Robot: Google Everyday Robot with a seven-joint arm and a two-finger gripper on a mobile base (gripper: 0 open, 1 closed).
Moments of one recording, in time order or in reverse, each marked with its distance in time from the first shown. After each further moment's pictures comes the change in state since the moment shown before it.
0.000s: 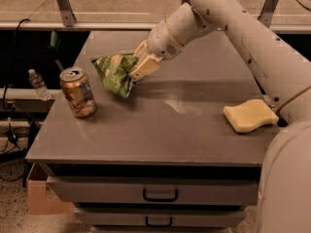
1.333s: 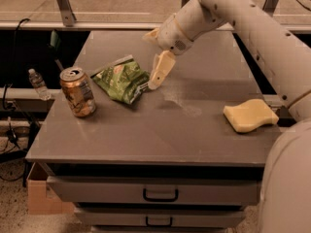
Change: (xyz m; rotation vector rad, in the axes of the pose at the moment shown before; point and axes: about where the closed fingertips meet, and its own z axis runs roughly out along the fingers) arm 0.021 -0.012 -0.020 0.060 0.091 0.012
